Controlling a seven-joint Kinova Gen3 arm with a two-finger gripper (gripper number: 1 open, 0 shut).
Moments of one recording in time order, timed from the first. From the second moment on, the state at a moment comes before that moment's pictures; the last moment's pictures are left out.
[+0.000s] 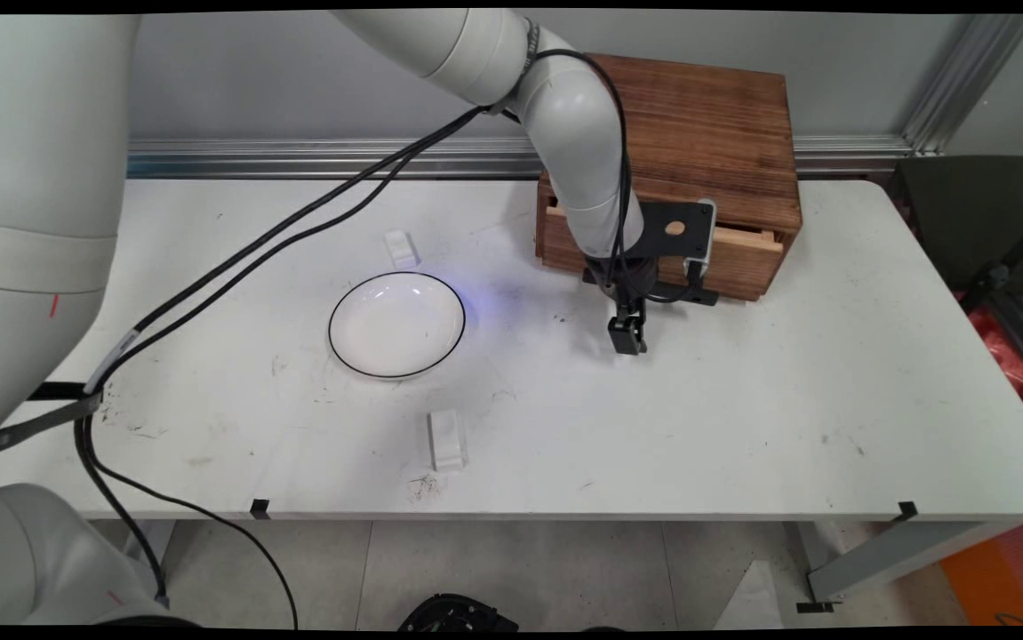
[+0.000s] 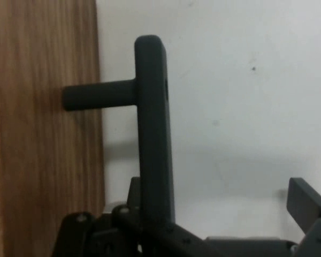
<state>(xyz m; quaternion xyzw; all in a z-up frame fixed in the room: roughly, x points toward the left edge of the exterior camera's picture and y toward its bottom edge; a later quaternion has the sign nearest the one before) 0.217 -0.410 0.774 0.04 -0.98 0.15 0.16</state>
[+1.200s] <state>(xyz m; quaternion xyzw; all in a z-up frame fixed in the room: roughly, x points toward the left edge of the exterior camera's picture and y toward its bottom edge) 0.205 -0.320 0.788 0.06 -0.99 0.08 0.14</state>
